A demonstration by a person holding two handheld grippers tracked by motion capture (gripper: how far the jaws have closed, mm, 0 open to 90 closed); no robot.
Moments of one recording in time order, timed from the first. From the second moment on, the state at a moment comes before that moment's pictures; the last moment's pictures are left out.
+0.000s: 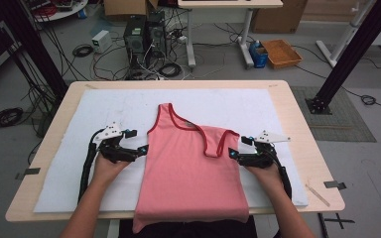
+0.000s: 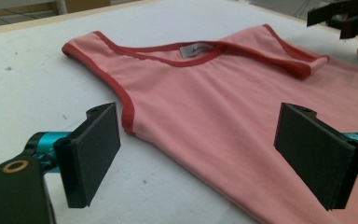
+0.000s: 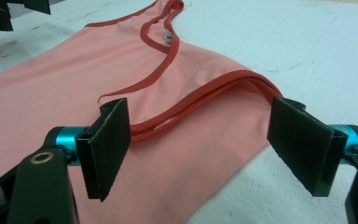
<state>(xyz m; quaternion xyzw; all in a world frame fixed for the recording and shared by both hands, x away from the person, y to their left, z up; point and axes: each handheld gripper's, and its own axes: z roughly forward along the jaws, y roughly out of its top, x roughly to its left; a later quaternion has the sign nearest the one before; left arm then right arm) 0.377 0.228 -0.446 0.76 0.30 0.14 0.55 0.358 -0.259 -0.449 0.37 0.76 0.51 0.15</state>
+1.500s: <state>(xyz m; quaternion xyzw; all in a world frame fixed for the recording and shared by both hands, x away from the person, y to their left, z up) 0.485 0.173 -0.417 0.79 0.36 0.11 0.48 0.361 -0.265 -0.450 0.39 0.75 0.53 0.13</state>
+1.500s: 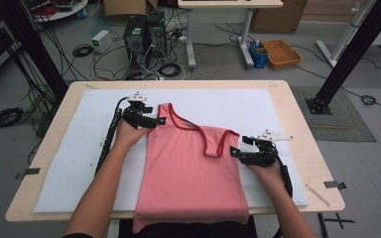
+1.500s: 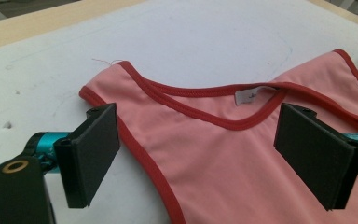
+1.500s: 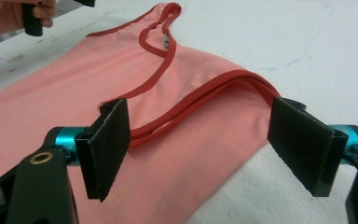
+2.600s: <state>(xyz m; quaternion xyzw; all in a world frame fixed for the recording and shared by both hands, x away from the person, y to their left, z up) 0.563 0.136 -0.439 0.81 0.40 0.11 0.41 0.361 -0.264 -0.450 0.38 0.75 0.53 0.13</state>
